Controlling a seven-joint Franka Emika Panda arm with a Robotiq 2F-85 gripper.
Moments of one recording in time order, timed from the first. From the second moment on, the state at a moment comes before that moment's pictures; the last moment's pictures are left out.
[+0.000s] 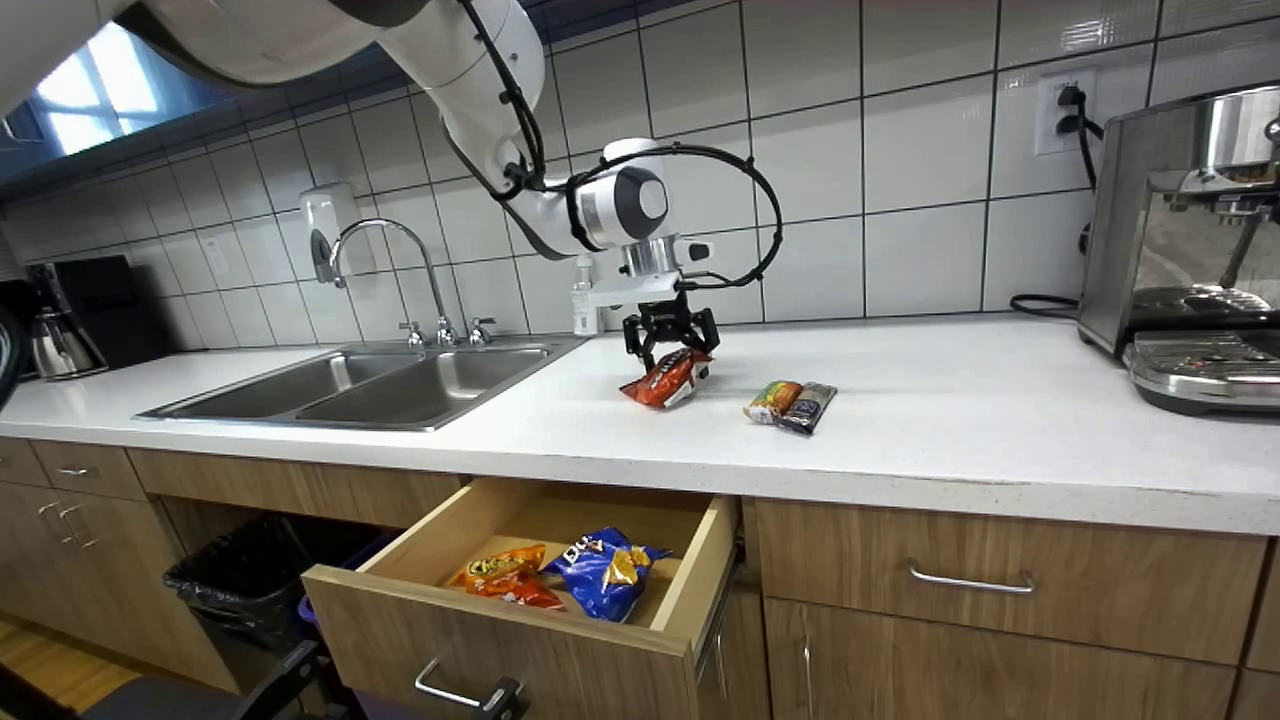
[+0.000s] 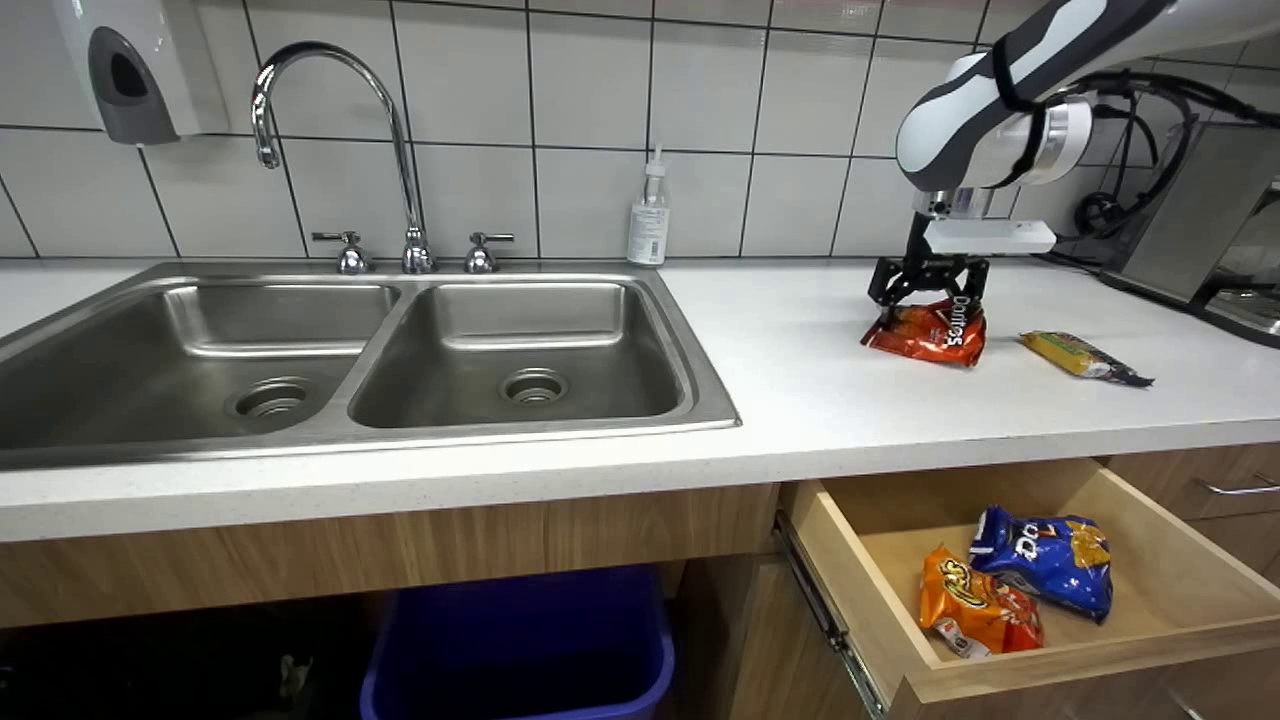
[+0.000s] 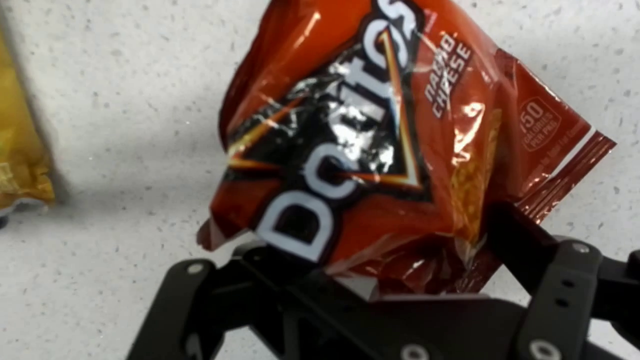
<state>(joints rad) -0.09 0.83 -0.08 -1.39 -0.02 2.28 0.02</state>
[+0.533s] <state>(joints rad) -0.08 0.68 -0.08 -1.65 -0.02 2.38 0.02</state>
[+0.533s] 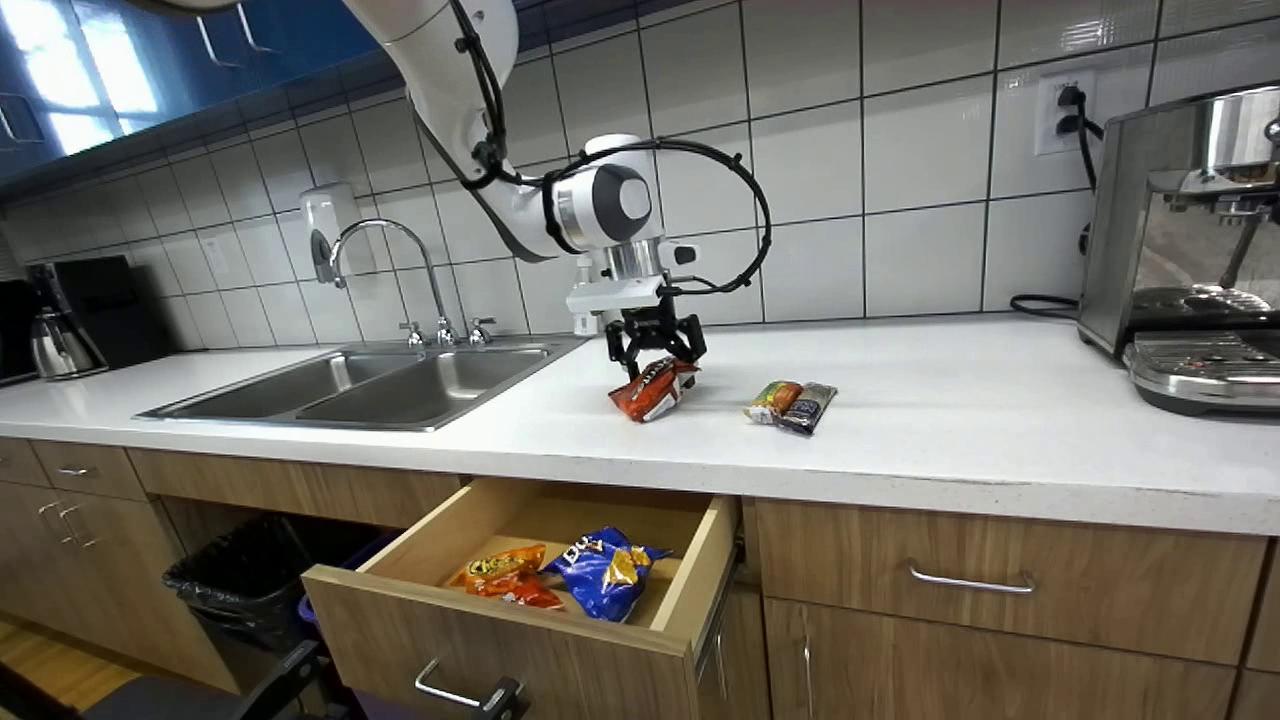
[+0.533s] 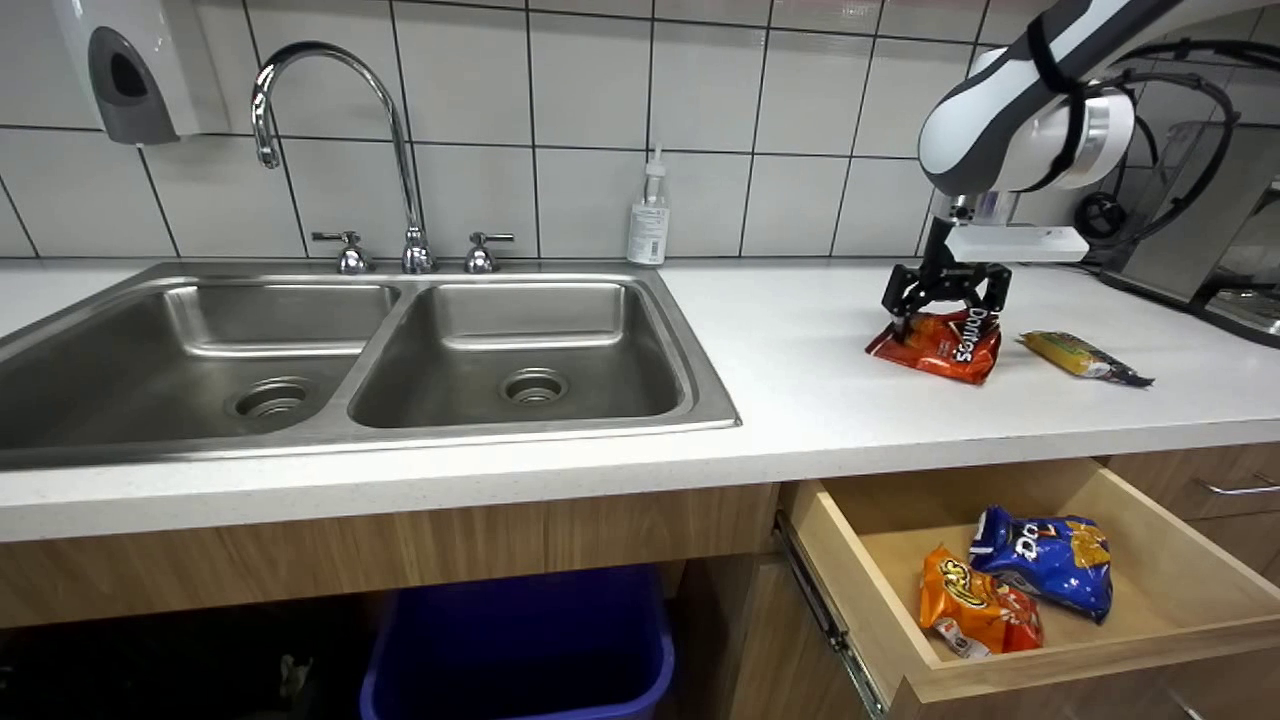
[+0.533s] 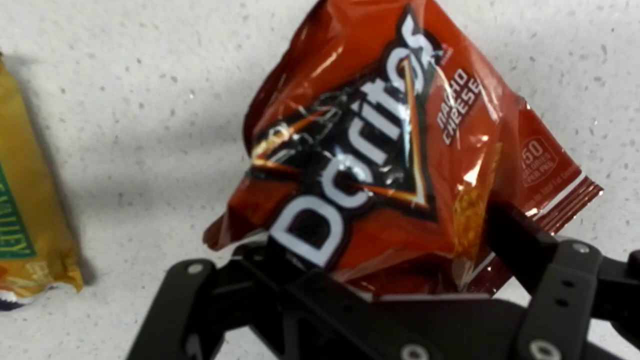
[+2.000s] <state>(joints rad) -0.04 0.40 -0.08 -2.10 -0.03 2.45 0.02</state>
